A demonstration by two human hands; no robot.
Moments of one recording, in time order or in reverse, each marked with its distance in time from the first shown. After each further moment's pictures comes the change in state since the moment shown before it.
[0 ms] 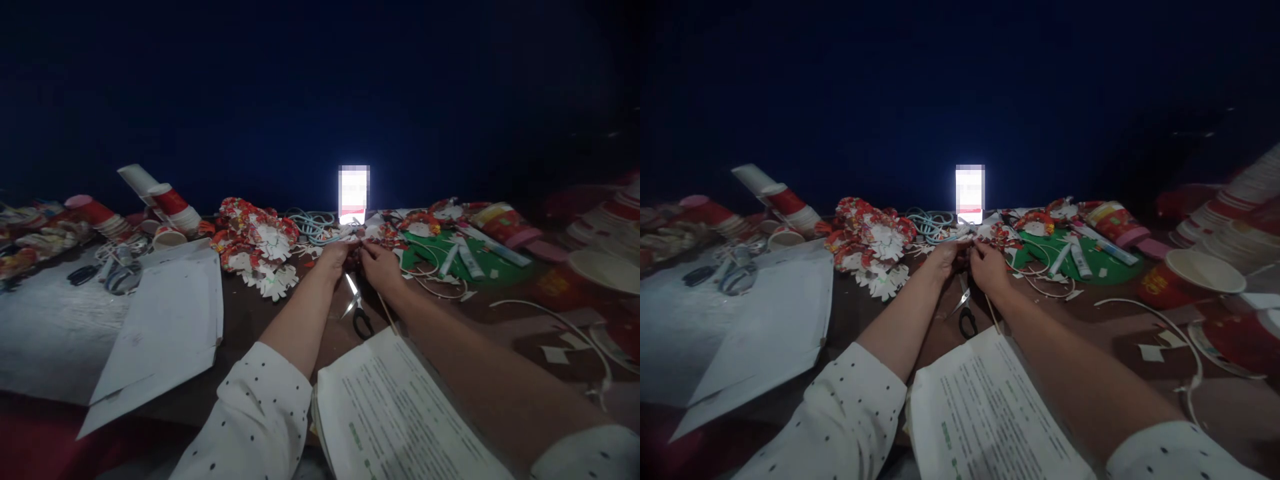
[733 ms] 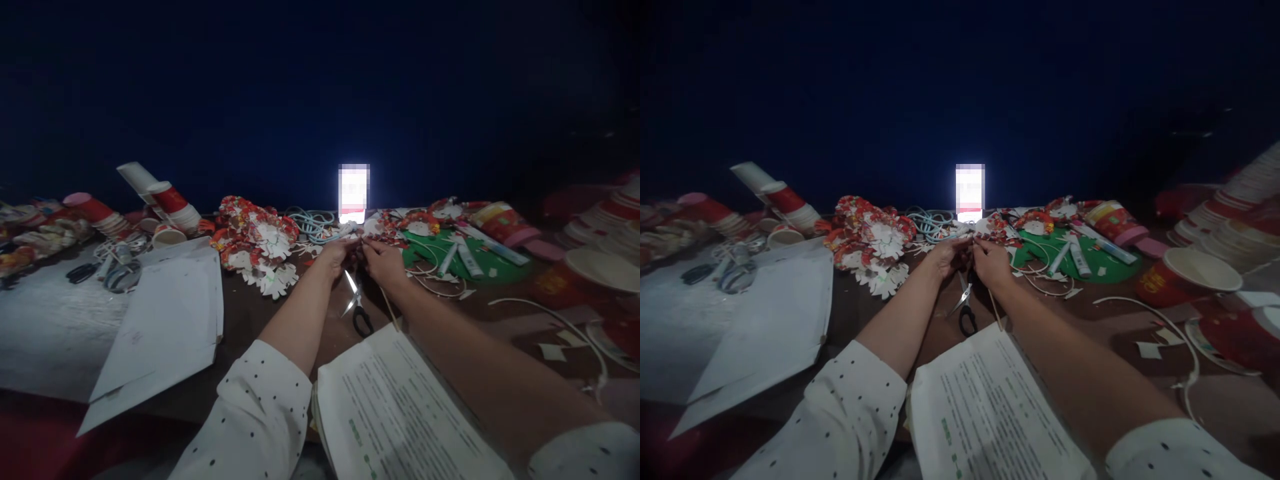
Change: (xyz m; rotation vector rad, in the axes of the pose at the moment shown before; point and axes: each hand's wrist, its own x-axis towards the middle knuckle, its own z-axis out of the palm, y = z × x) left_hand -0.011 0.007 0.000 0.012 -0.057 -0.006; right_hand 0.005 -0.002 -0.005 0.026 0.009 0.106
